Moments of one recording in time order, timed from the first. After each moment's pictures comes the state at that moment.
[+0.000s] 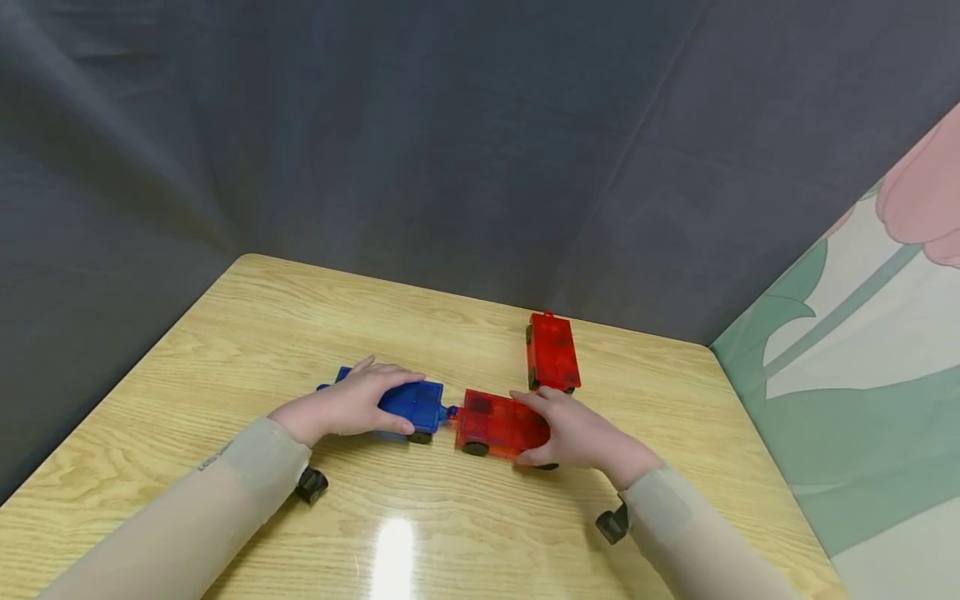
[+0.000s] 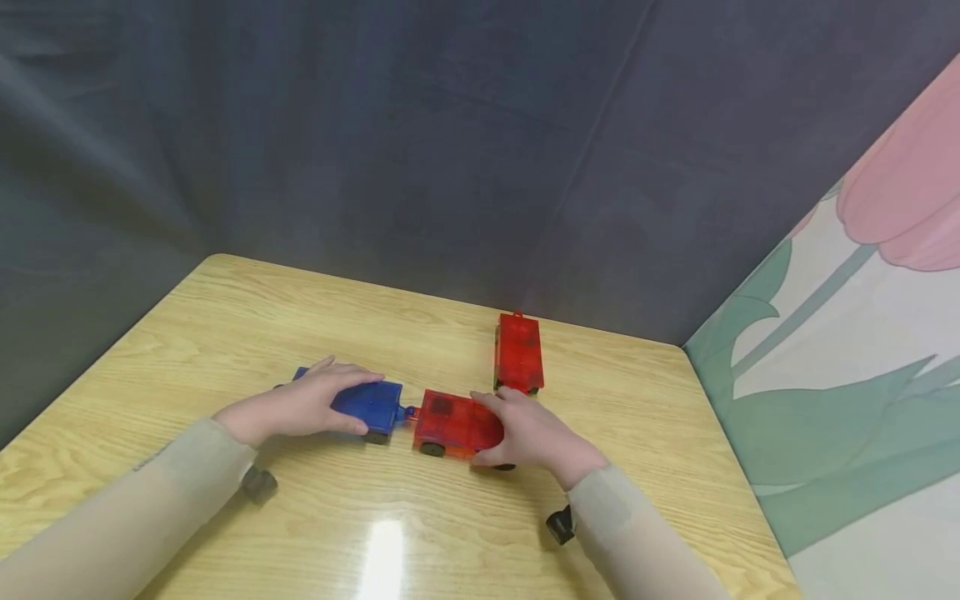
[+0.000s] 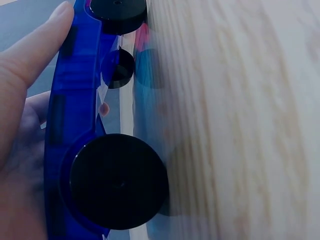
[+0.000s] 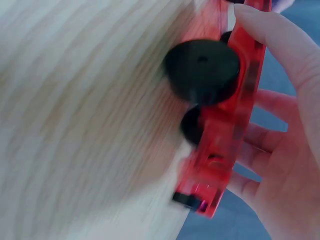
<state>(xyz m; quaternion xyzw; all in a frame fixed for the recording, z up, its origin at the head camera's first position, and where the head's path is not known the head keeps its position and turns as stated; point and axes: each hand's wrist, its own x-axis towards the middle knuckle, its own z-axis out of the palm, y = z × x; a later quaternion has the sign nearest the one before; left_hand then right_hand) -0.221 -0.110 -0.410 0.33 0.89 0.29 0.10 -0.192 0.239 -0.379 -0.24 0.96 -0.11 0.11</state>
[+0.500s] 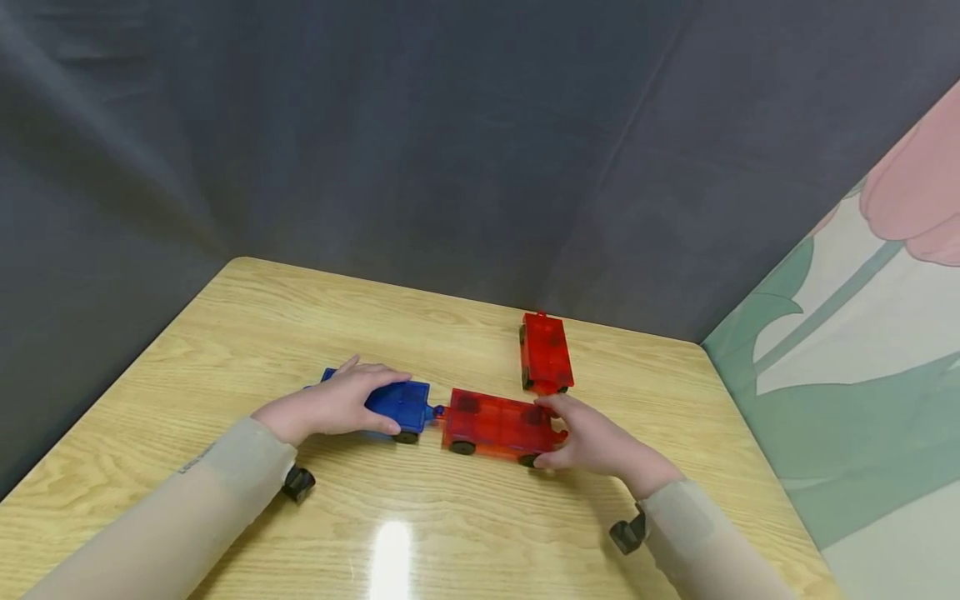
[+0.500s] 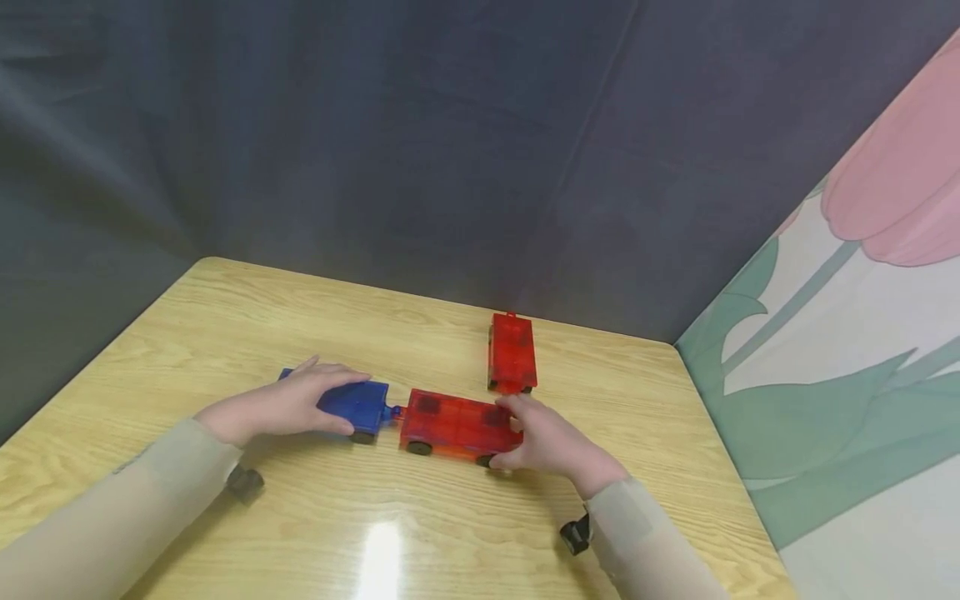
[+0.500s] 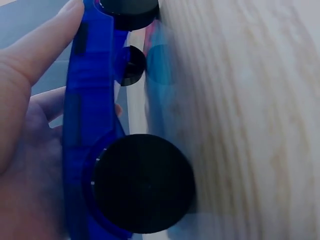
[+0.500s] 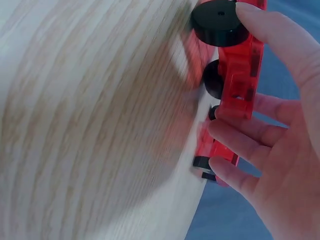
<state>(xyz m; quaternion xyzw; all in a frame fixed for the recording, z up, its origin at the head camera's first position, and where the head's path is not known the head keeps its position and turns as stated) -0.222 -0.119 -0.407 0.33 0.90 0.28 0.11 -0.184 0.272 -0.385 -0.21 0.95 -0.20 0.11</state>
